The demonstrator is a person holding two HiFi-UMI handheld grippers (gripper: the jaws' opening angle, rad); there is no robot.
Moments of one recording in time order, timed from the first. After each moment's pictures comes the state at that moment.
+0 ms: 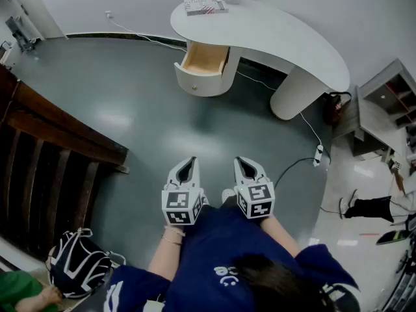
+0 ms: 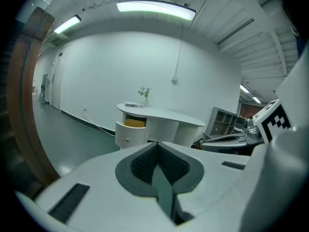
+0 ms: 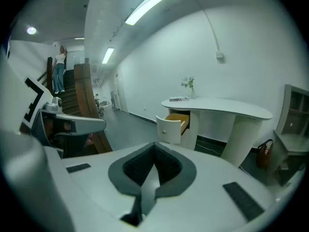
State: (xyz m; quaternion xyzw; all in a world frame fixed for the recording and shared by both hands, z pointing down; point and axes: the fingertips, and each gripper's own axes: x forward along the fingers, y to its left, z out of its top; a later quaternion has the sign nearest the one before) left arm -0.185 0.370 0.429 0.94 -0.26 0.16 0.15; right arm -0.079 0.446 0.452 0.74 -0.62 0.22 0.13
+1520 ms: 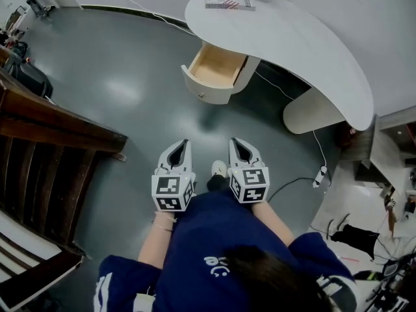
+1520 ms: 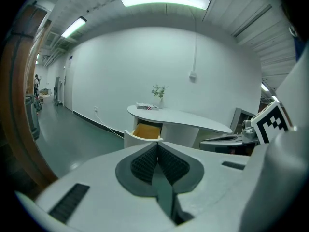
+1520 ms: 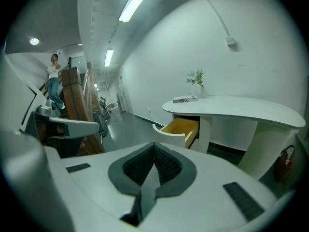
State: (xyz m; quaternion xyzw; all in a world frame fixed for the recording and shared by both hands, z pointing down) left arm -0.100 0.230 0.442 0.91 -0.34 0.17 0.16; right arm 0.026 0.283 0.472 0.70 -0.66 0.23 0.11
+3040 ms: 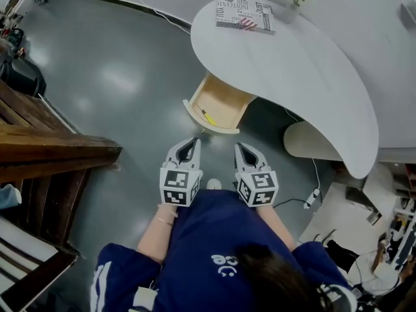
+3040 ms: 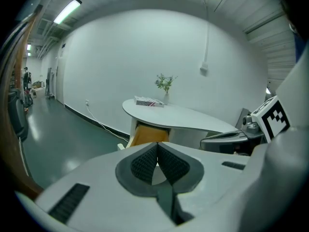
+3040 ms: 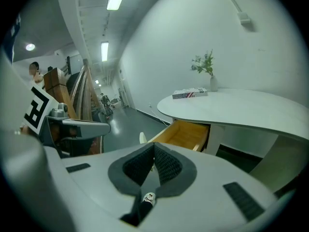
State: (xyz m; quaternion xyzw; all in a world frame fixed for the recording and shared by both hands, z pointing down) left arm 0.012 0.050 0.478 0.91 -0.31 0.20 0.19; right arm 0.121 0.112 0.496 0.67 -0.68 0.27 0.13
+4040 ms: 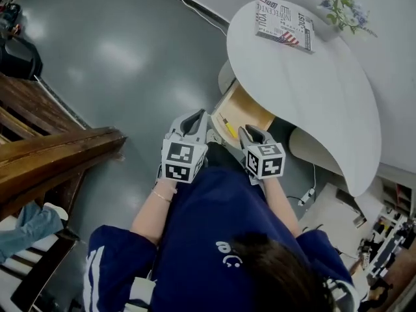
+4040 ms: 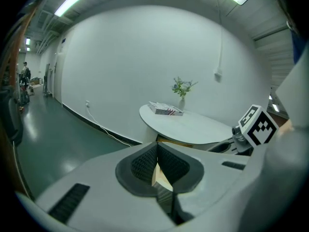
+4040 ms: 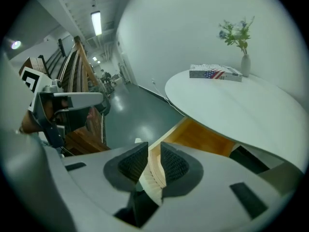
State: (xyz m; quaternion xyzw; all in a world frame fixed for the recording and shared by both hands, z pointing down) left arm -0.015 -0.140 0.477 0.91 -0.30 0.19 0.20; right arm 0.097 -0.057 0.546 0.60 -0.67 0.37 0.25
